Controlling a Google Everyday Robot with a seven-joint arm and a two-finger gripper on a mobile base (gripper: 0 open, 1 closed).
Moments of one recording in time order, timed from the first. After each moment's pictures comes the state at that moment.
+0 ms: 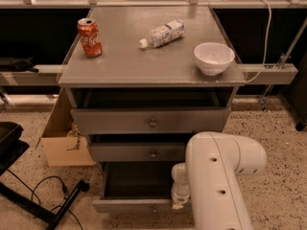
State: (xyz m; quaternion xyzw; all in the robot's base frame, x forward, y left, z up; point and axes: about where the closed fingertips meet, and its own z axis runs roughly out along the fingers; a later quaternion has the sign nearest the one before) arm 0.480 -0.112 0.155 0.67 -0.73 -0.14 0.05
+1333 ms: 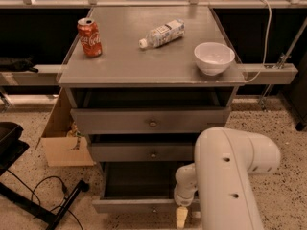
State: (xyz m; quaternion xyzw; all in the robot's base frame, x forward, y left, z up) arm 0.472 -0.118 0.180 0.68 -0.72 -0.13 0.02
